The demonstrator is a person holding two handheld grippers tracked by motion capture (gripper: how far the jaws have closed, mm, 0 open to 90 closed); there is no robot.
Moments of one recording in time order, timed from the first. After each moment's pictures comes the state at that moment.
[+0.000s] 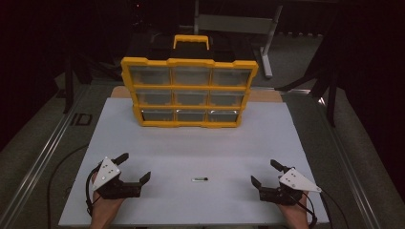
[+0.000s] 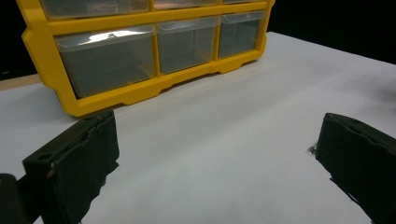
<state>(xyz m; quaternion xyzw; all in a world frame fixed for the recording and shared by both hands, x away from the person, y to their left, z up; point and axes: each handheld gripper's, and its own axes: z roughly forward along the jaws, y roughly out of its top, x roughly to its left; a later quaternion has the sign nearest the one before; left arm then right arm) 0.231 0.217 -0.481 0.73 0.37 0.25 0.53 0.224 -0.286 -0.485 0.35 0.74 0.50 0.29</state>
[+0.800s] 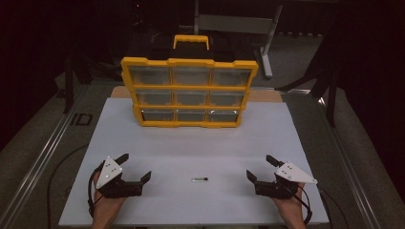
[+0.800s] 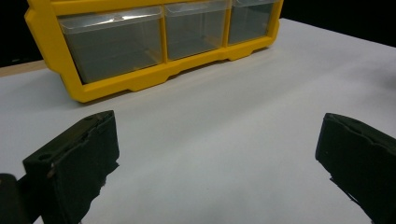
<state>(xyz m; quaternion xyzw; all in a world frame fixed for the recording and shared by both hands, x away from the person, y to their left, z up) 0.235 0.215 -0.487 0.73 0.39 0.25 0.50 0.236 -0.273 -0.473 0.37 0.73 0.50 0.27</state>
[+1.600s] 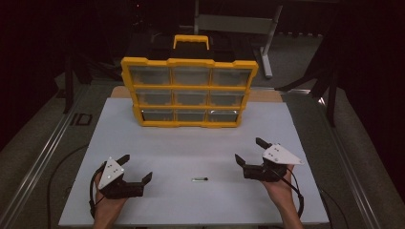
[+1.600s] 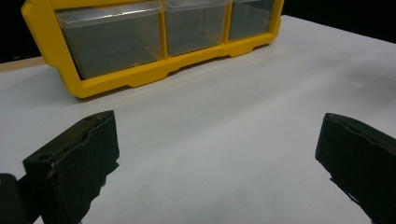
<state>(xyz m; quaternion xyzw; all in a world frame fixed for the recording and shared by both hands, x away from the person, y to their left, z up) 0.235 0.212 -0.491 0.73 0.39 0.25 0.50 0.269 -0.236 -0.436 0.33 0.74 0.50 0.29</state>
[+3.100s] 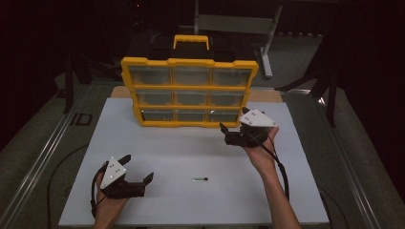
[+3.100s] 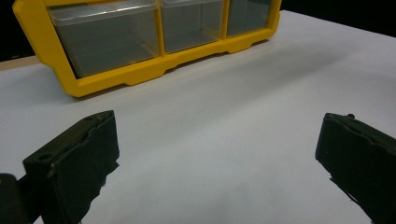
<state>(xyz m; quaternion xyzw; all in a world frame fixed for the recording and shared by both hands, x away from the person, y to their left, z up) 0.236 0.209 -0.492 0.74 0.38 0.25 0.49 0.343 -0.184 -0.390 0.32 0.75 0.46 0.34</state>
